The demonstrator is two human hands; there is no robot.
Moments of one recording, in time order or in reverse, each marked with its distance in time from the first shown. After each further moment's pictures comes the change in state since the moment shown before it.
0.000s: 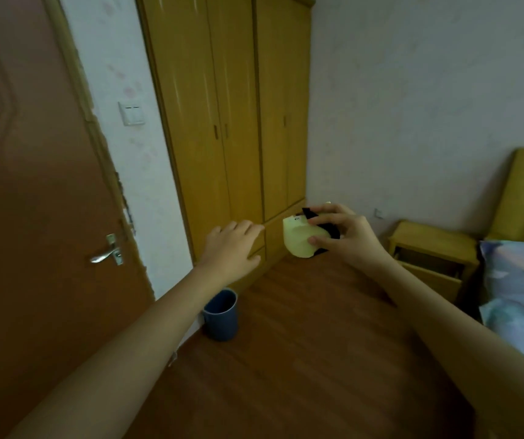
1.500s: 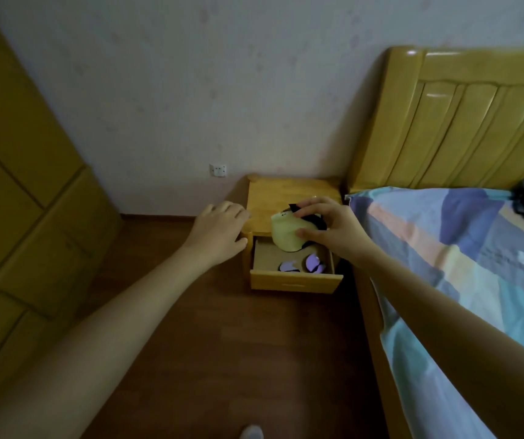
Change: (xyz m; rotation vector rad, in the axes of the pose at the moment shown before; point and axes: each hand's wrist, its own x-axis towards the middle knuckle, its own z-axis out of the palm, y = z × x) left_hand 0.876 0.330 0.557 -0.268 -0.251 0.618; right_hand 0.352 0.765 -0.418 -0.185 0.248 0.616
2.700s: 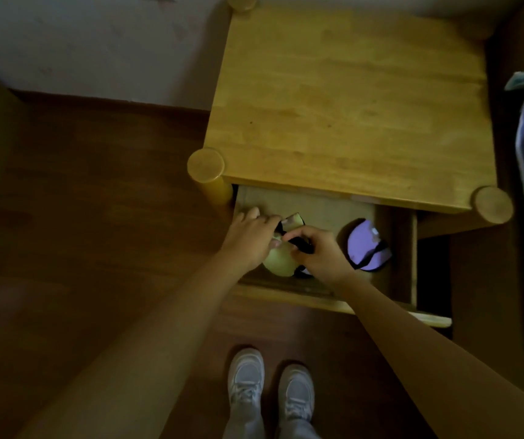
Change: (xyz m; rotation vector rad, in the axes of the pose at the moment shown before) left_hand 0.283 -0.001 0.581 -0.278 -0.532 -0.112; right_hand 0.195 0.573 0.213 0.168 -0.251 0.494
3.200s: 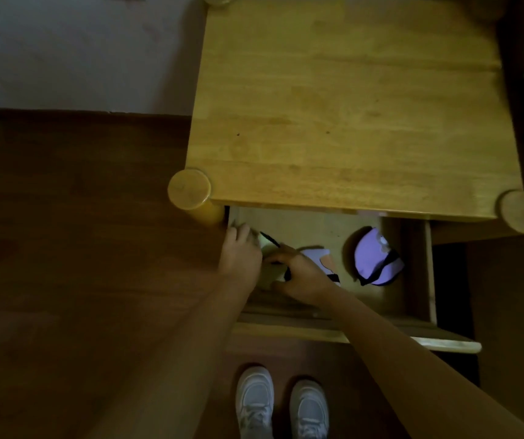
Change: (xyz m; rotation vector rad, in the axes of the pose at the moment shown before) left_hand 0.034 -0.016 0.043 0.518 -0.134 -0.113; right_hand 0.041 0.023 0.029 -0.316 -0.265 0.016
